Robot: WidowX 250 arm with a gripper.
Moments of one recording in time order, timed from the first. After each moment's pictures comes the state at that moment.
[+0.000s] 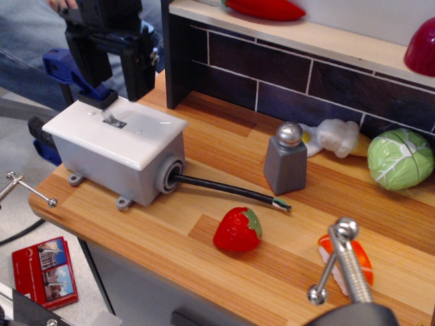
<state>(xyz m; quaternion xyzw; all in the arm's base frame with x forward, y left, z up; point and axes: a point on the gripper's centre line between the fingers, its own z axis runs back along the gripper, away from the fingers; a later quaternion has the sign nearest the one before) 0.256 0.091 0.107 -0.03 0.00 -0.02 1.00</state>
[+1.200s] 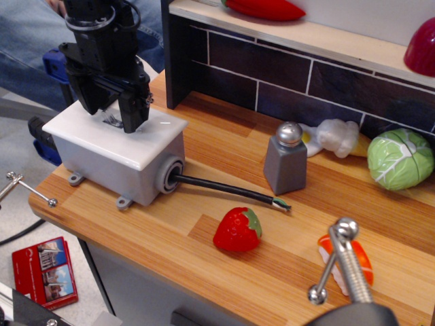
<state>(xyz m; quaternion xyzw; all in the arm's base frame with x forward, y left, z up) 0.255 0.099 0.068 0.02 -0.04 -0.01 1.00</state>
